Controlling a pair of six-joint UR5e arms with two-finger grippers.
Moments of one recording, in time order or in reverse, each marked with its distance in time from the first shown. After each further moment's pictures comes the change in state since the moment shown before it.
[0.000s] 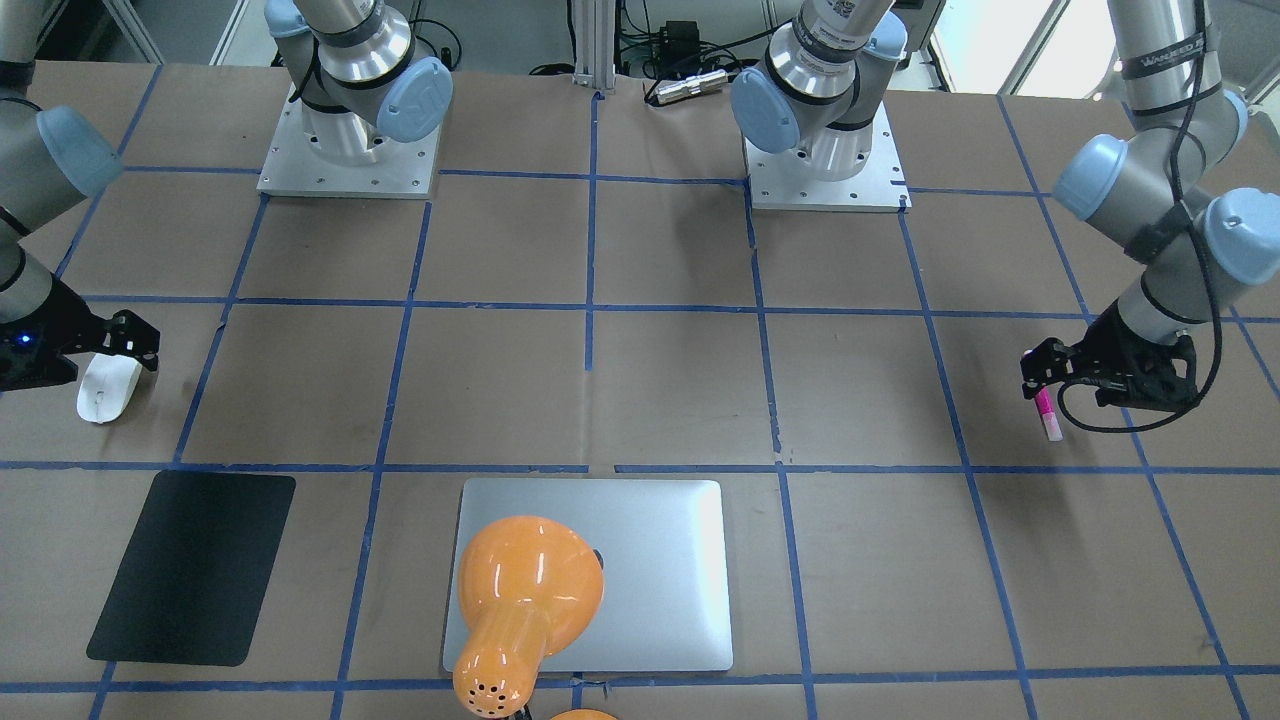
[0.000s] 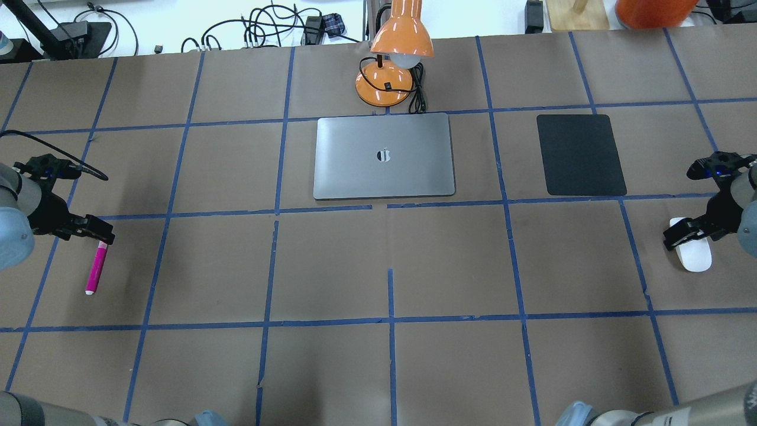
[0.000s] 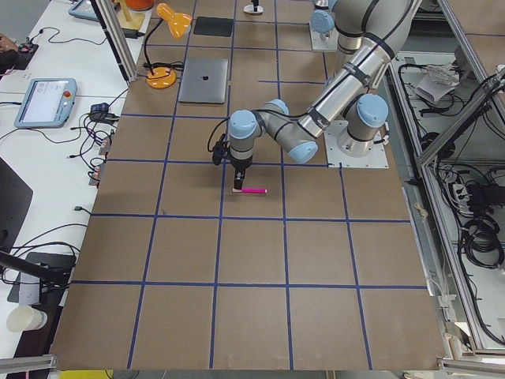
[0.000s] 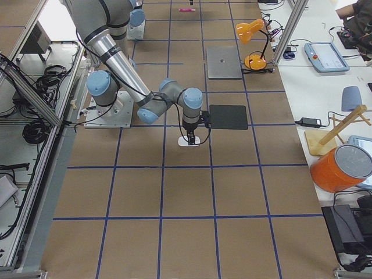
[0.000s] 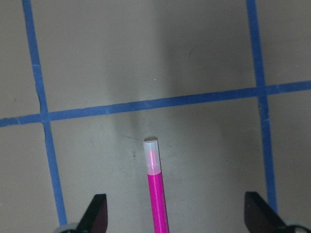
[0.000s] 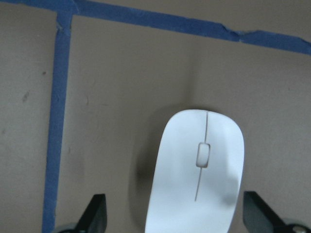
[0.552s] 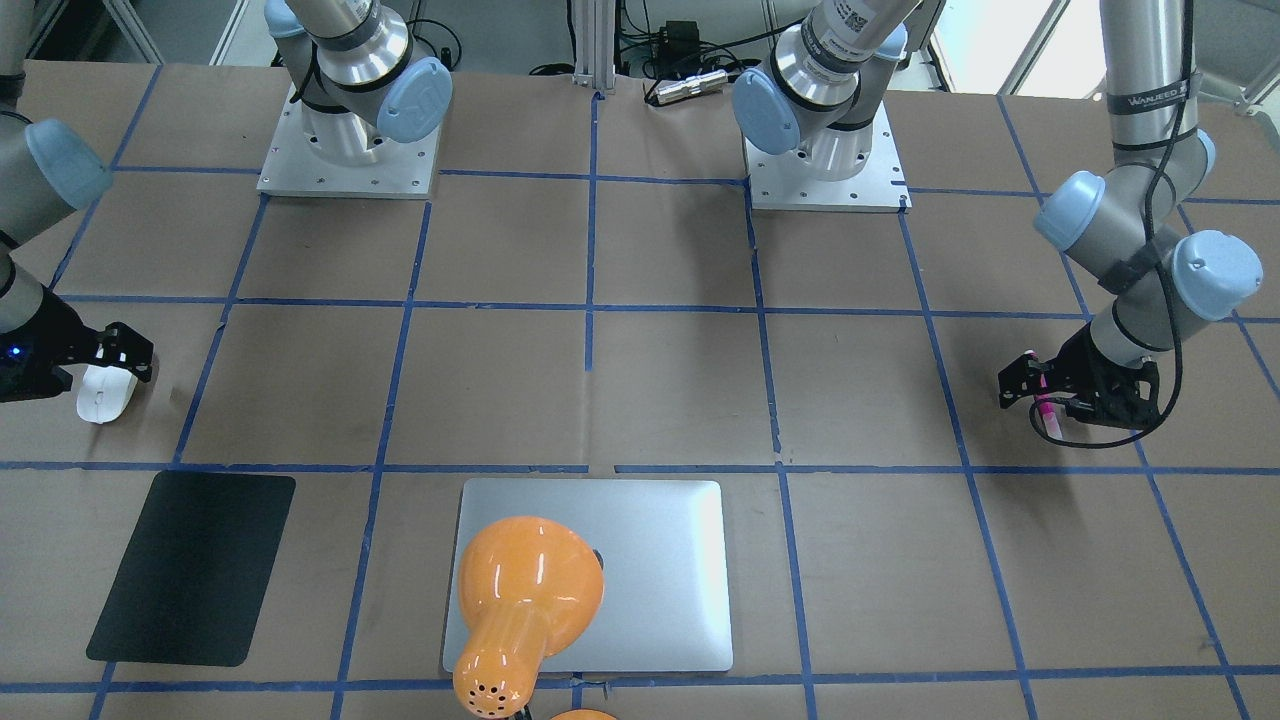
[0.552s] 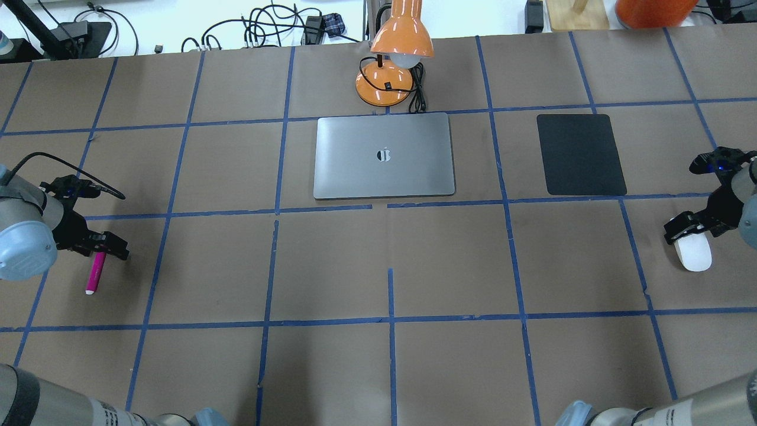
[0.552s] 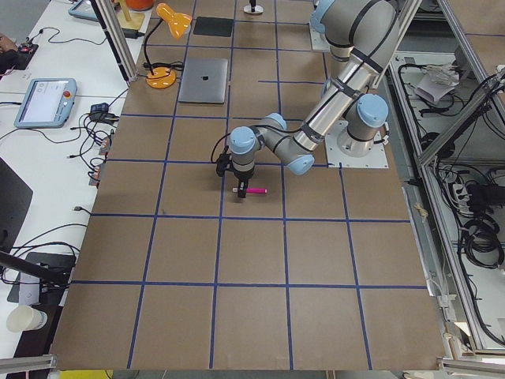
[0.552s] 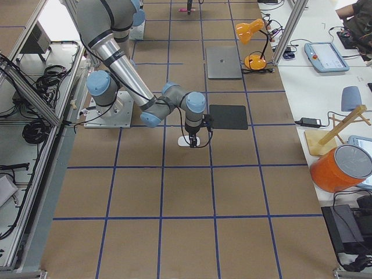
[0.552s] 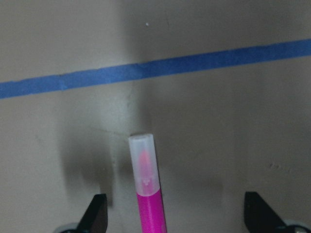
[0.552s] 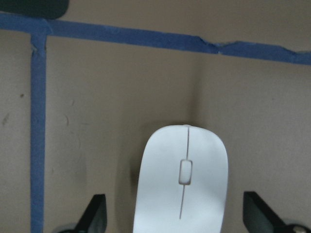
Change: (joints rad) left arm 0.006 -0.075 -0.015 0.042 0.015 0.010; right arm -0.001 0.030 -0.031 -0.001 -0.003 0.061
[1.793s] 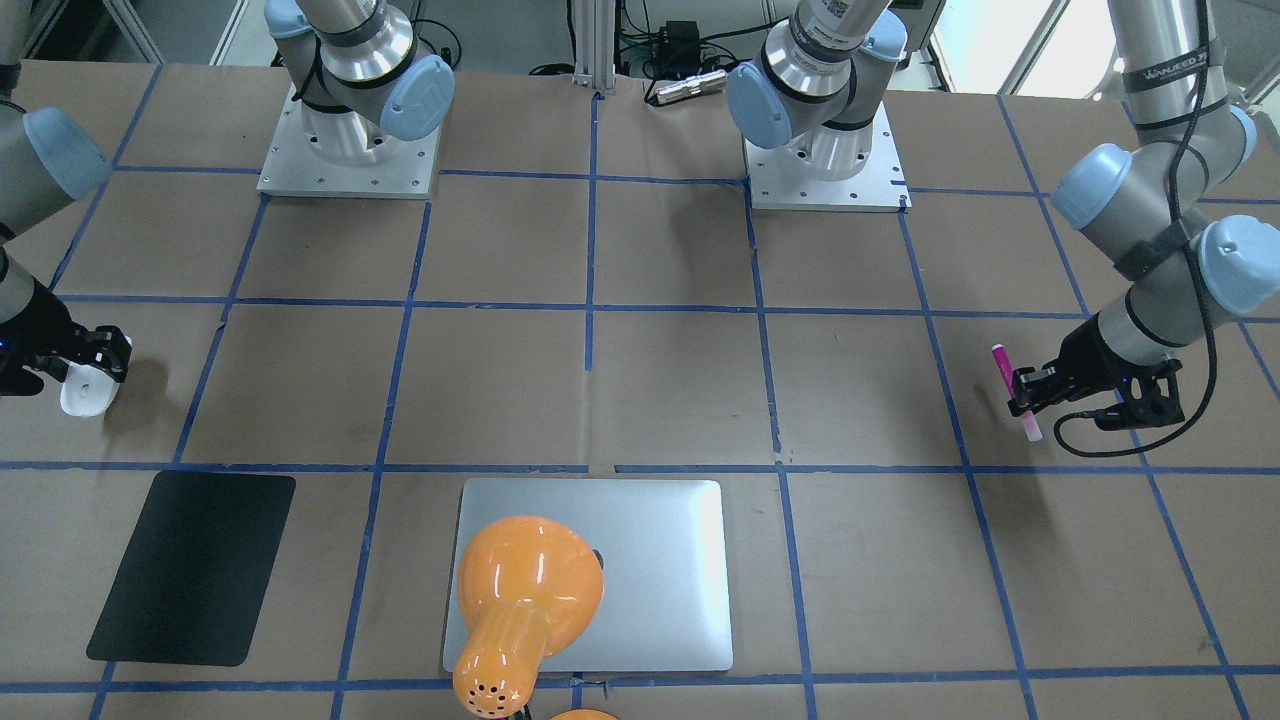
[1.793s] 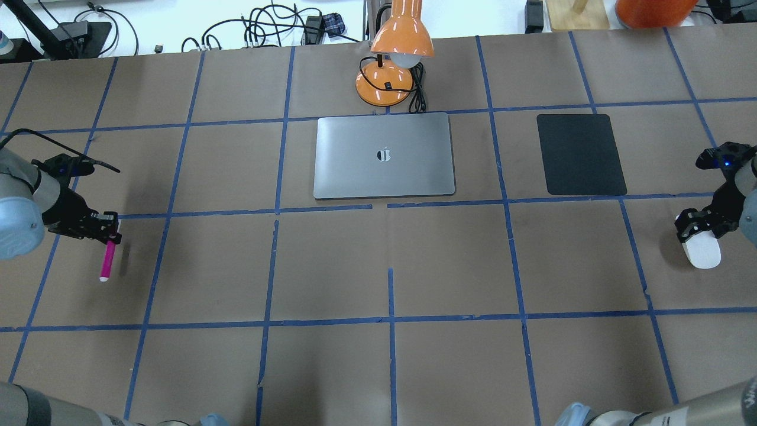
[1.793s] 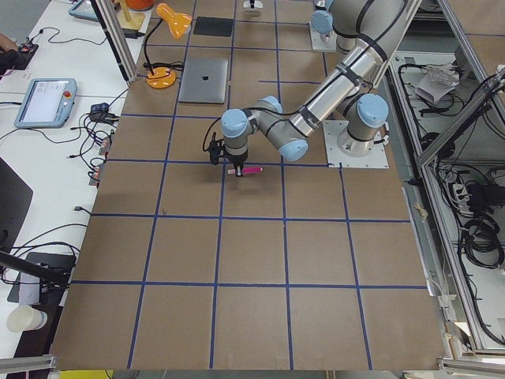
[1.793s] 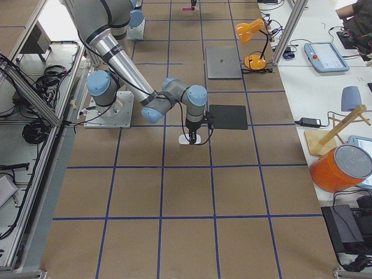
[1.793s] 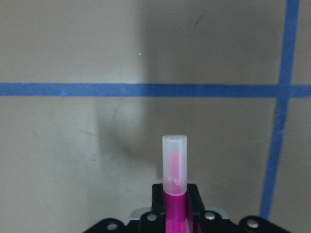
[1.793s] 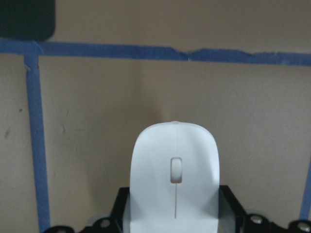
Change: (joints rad) left arm -0.131 0.098 0.110 -0.281 -0.094 -0.491; right arm 0.054 -0.052 -0.030 0.026 -0.068 0.112
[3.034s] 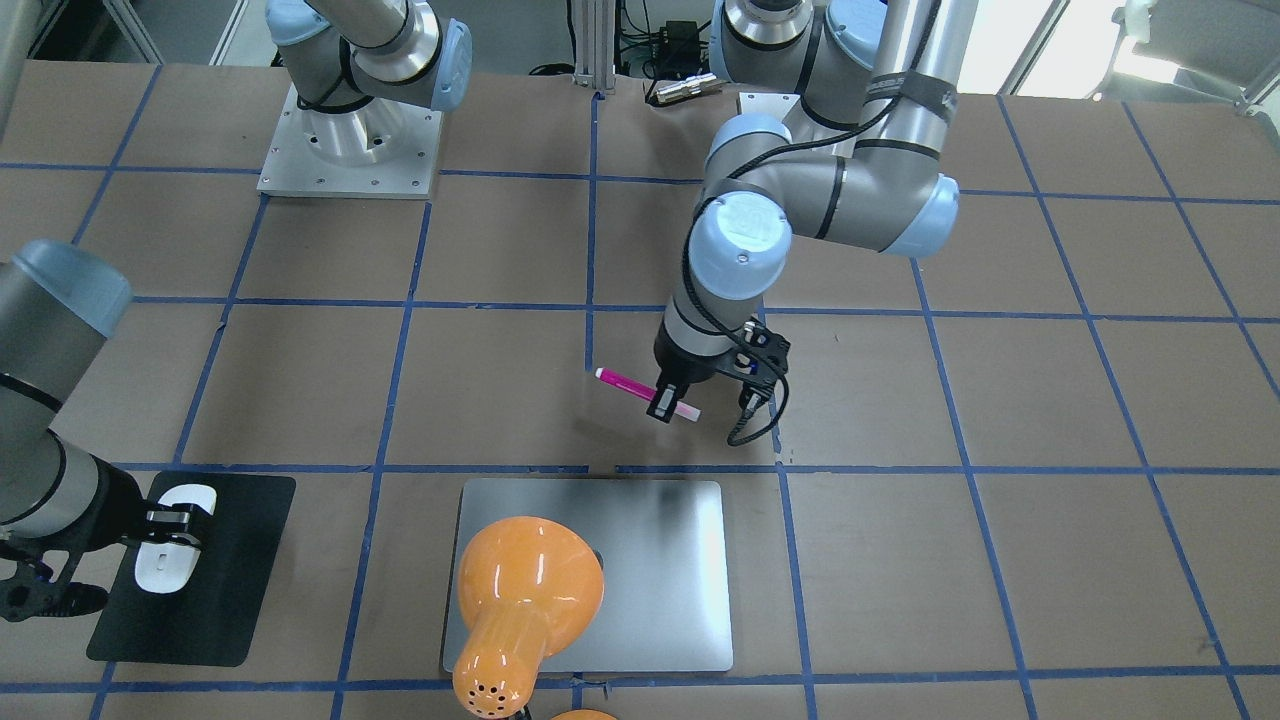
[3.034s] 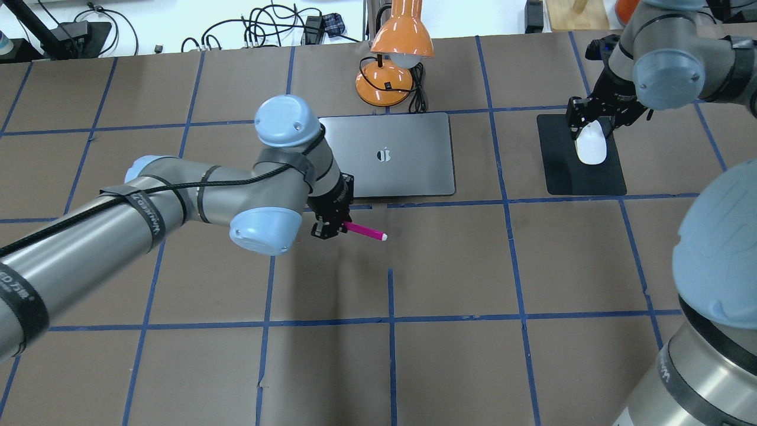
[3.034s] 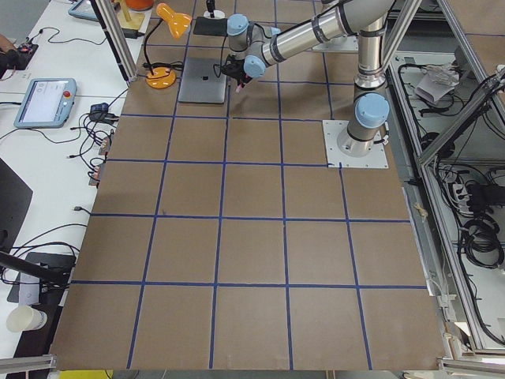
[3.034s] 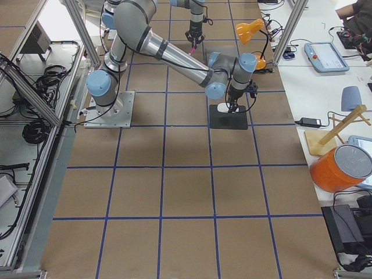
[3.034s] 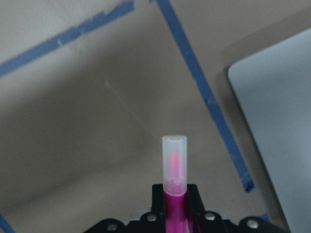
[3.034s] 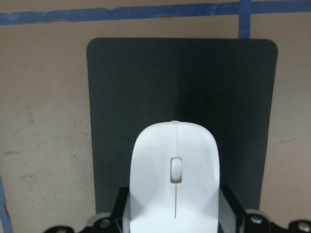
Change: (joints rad) left arm -0.850 -0.089 0.053 0.112 -0.024 -1.846; right arm 0.369 0.317 -0.553 0.337 0.100 0.461
